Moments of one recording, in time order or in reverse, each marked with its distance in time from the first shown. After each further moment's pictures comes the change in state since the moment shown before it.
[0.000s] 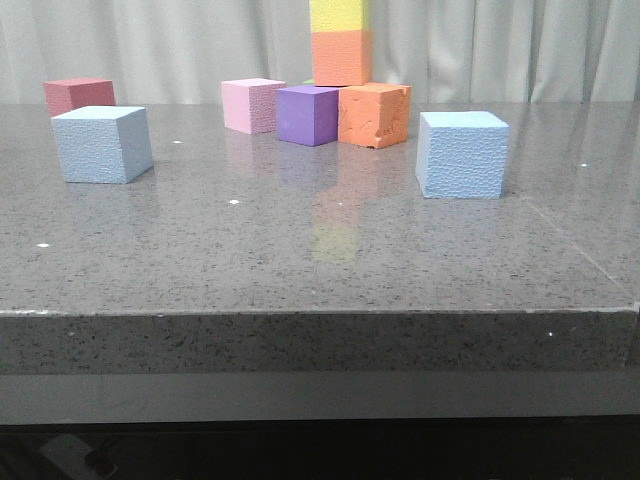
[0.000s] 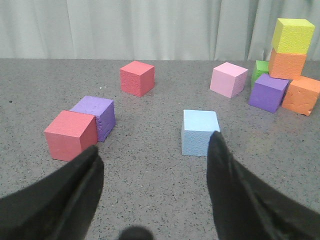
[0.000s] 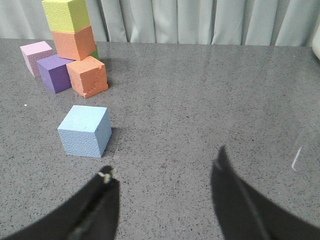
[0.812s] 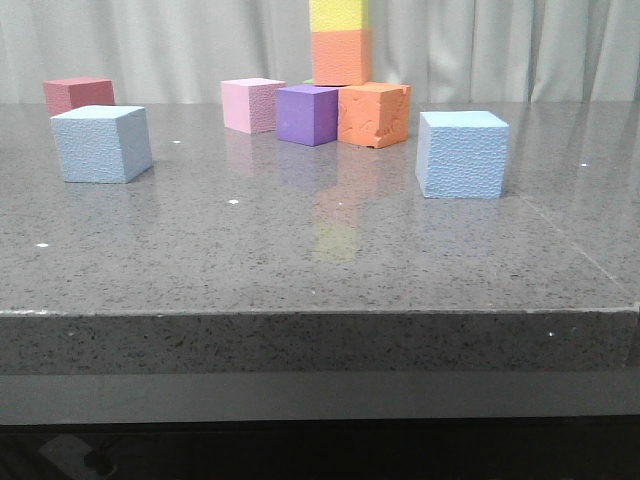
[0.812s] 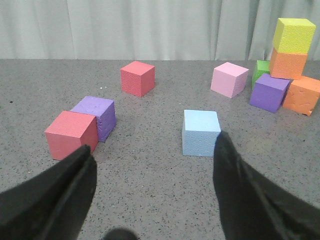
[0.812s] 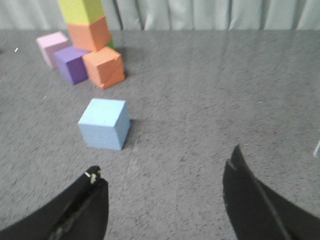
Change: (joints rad) left arm 0.000 0.000 0.000 0.003 0.000 0.000; right arm 0.000 0.129 -0.123 0.128 0.114 -0.087
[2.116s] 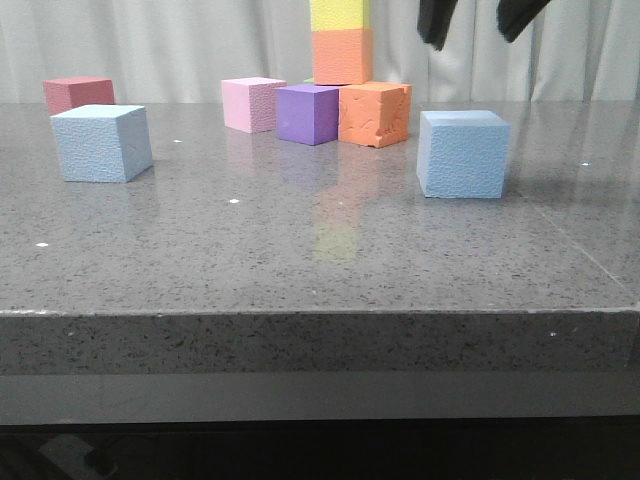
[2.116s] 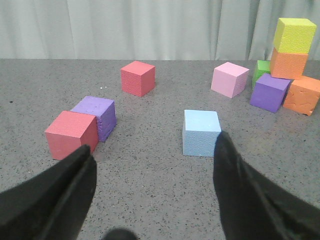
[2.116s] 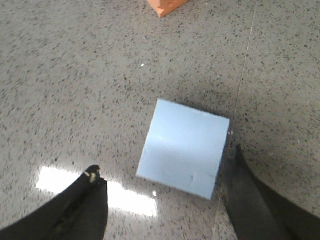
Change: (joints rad) left arm 0.000 0.000 0.000 0.000 0.000 0.000; right arm 0.392 1.169 -0.844 -0.275 0.294 0.382
